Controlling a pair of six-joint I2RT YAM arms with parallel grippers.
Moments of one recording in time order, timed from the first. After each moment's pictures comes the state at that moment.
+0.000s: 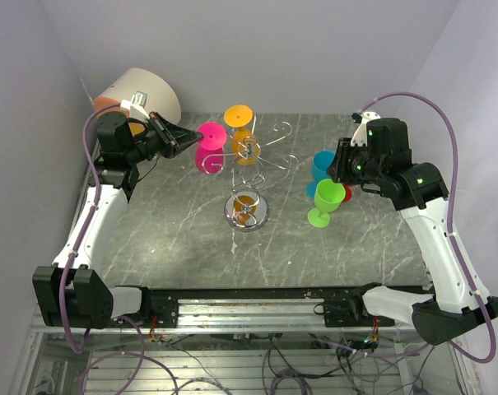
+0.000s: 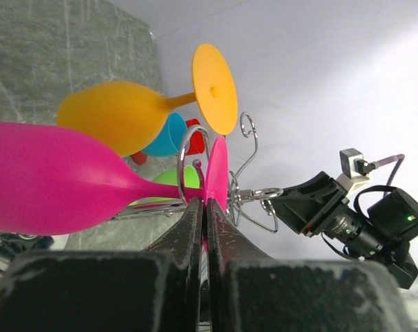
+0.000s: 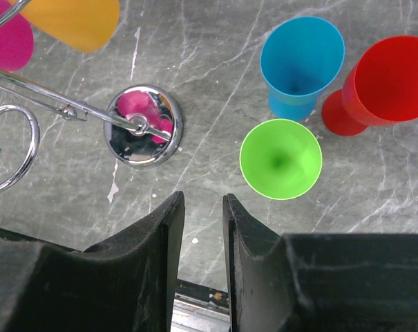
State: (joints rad) left arm -0.08 1.26 1.12 0.03 0.76 -1.07; right arm 0.36 1.17 1.54 -1.01 0.01 0.25
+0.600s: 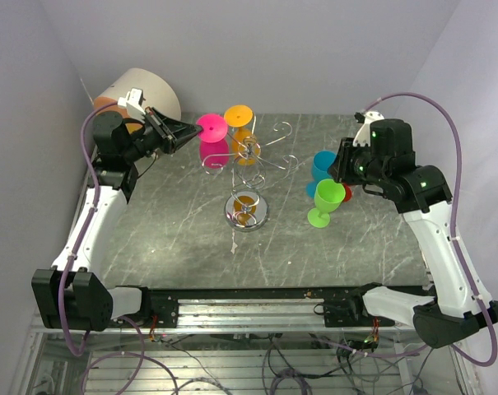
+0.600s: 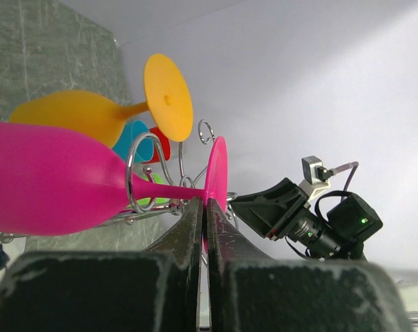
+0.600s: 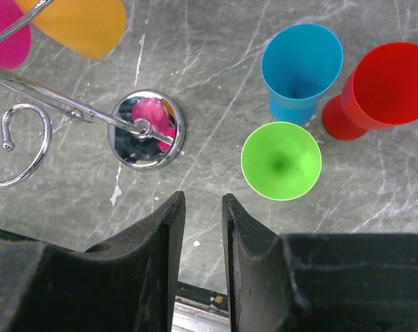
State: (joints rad) left arm -0.08 1.25 1.12 0.14 0.77 -1.22; right arm 0.36 1.15 1.54 -1.01 0.01 0.25
